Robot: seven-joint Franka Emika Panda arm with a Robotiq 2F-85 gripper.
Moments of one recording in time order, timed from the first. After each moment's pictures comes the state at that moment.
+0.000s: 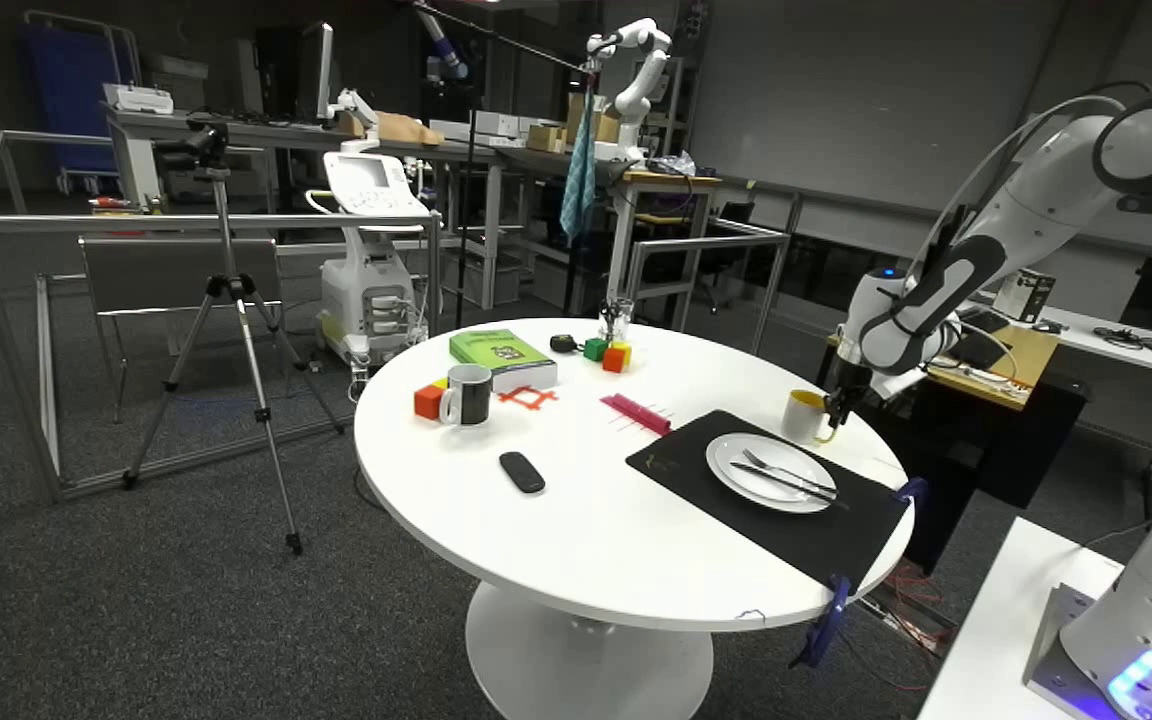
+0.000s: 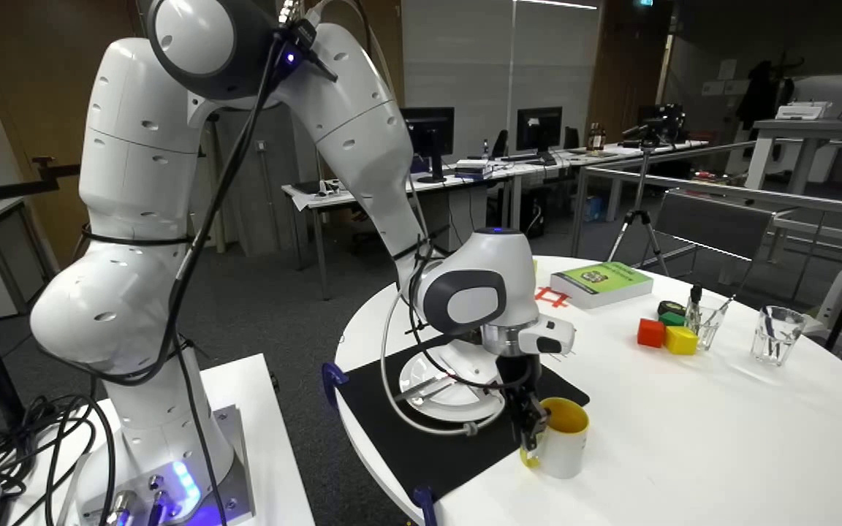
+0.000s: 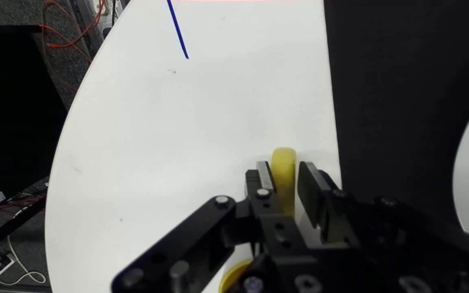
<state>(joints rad) -0.20 0.37 -0.24 -2.33 -0.27 2.82 -0.02</state>
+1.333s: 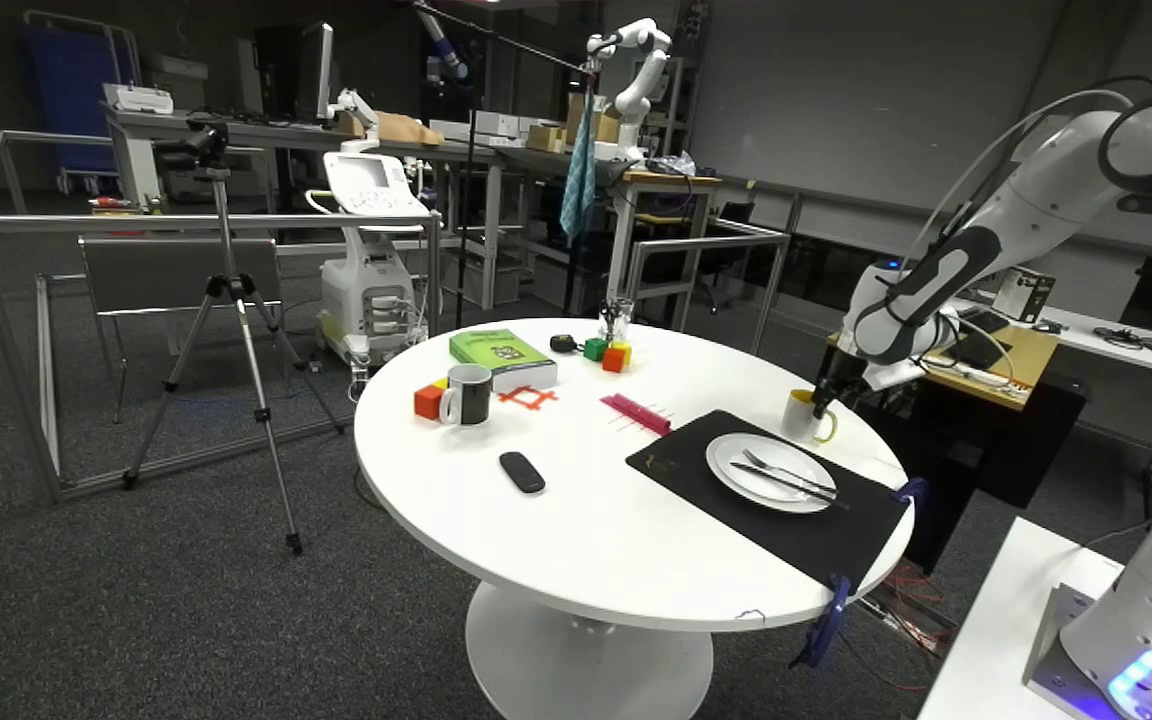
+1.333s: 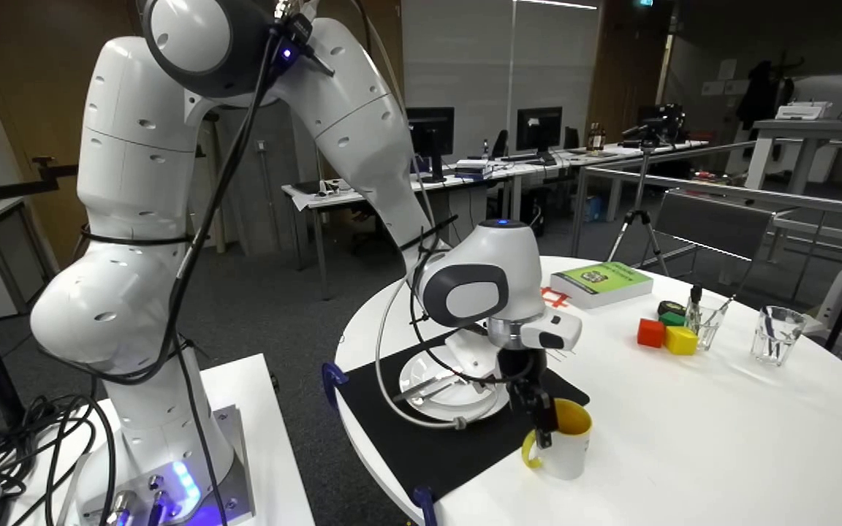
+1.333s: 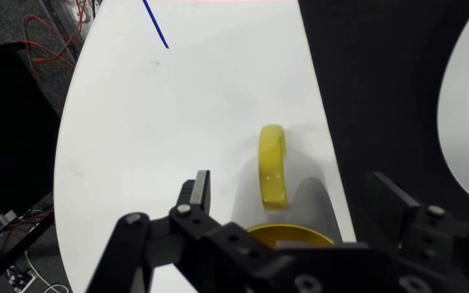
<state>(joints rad) -0.19 0.36 -0.23 -2.31 -0.15 2.82 0.00</state>
